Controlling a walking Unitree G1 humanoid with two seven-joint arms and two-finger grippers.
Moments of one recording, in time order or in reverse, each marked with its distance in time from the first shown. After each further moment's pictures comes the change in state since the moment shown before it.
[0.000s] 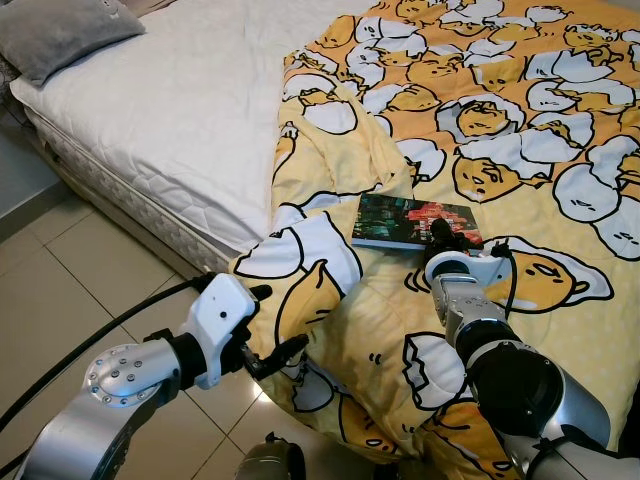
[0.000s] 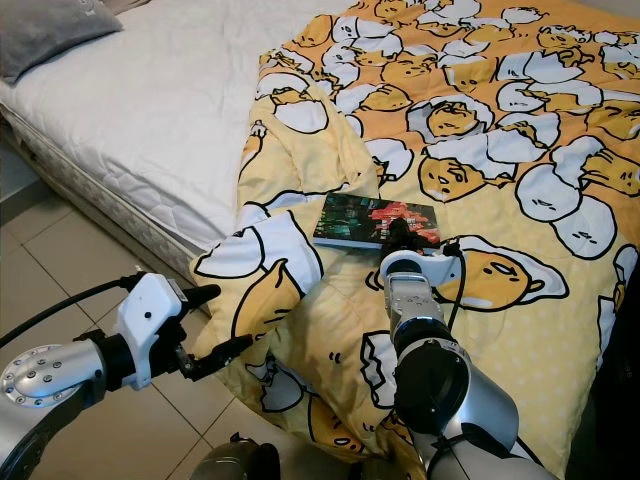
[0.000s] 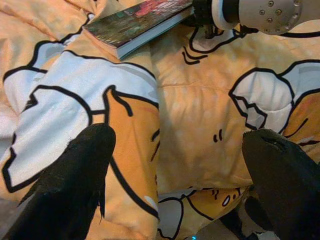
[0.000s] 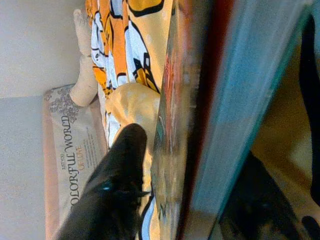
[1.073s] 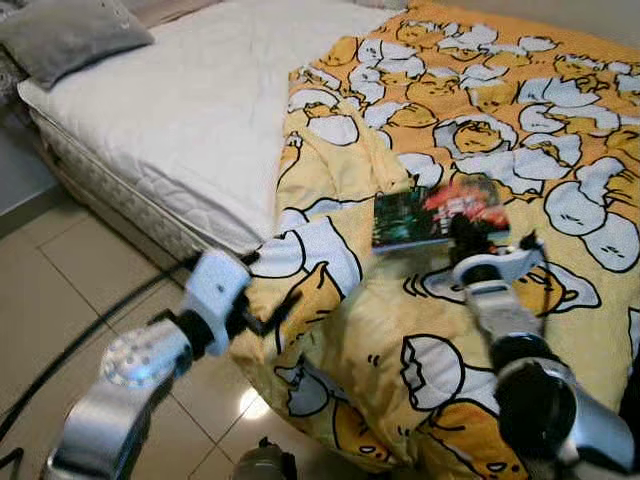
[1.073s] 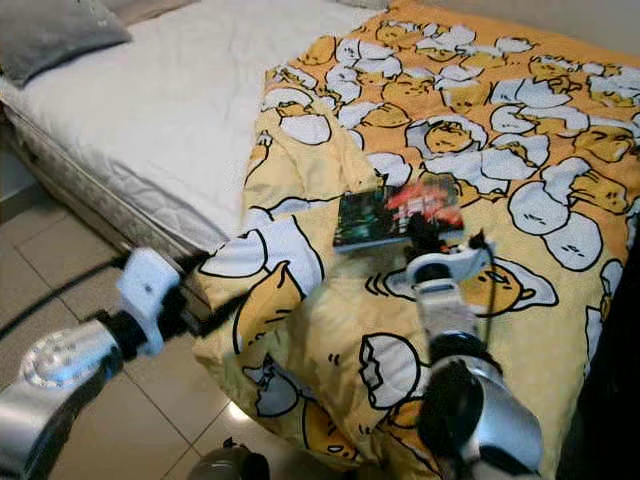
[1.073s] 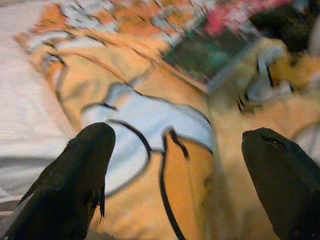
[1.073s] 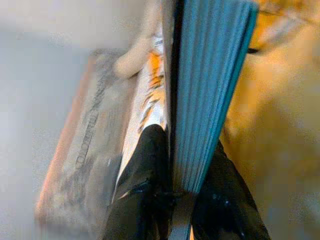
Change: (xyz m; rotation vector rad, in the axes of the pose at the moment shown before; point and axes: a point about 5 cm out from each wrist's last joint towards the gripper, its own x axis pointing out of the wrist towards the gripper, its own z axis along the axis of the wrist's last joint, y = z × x) left arm 0.013 0.030 0.009 -0.040 -0.173 0.234; right arm -0.009 0.006 0.045 -0.367 0.094 0.301
